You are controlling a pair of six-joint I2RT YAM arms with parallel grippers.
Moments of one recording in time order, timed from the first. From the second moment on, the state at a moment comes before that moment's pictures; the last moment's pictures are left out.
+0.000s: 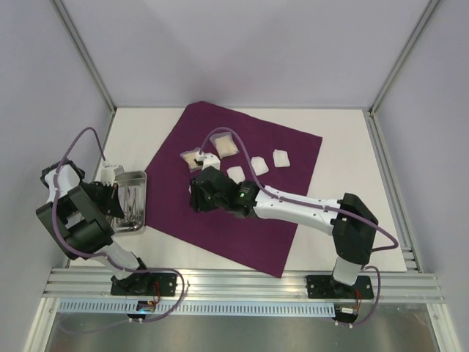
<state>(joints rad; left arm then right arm) 0.67 1.62 1.14 -1.27 0.51 0.96 1.12 1.75 1.40 -0.31 0.20 0.68</state>
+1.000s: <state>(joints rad) 0.66 1.84 1.15 -1.27 0.49 1.02 1.12 1.88 1.51 -0.43 0.17 0.66</state>
